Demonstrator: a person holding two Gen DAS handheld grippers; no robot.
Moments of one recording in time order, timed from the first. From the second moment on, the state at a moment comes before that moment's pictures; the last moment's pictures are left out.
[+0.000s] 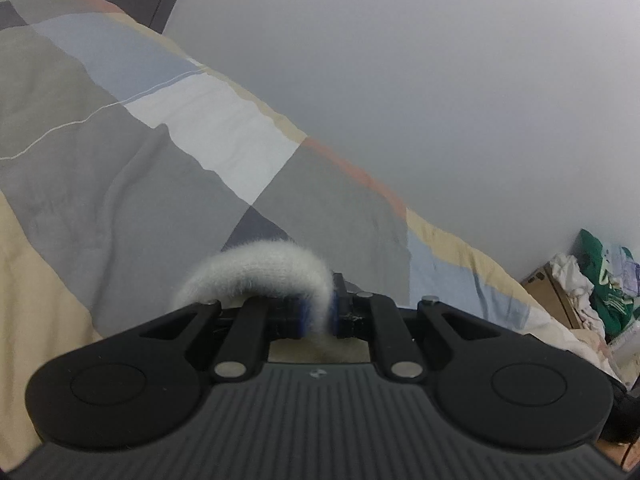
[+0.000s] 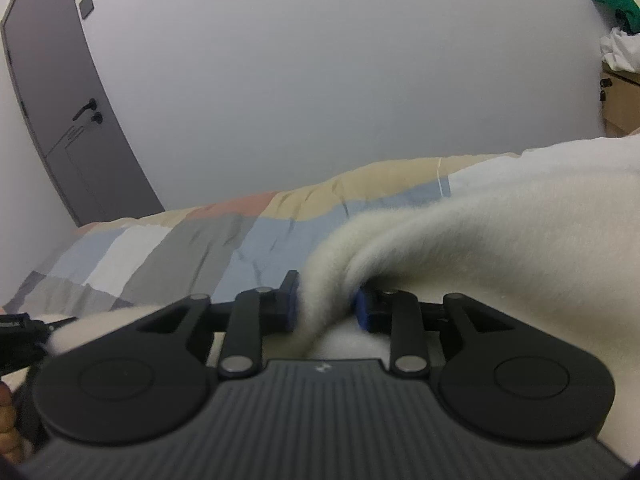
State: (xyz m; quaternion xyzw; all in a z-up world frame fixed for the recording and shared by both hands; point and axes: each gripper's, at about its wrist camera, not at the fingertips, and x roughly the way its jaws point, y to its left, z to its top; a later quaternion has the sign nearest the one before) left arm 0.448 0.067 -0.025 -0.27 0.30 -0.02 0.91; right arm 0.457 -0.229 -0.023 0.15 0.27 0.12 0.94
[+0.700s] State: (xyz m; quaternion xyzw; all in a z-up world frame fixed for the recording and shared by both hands) left arm 0.187 0.020 0.111 -0.15 0.27 -0.04 0.95; right arm 0.209 -0.235 0.082 0.10 0.23 0.17 0.95
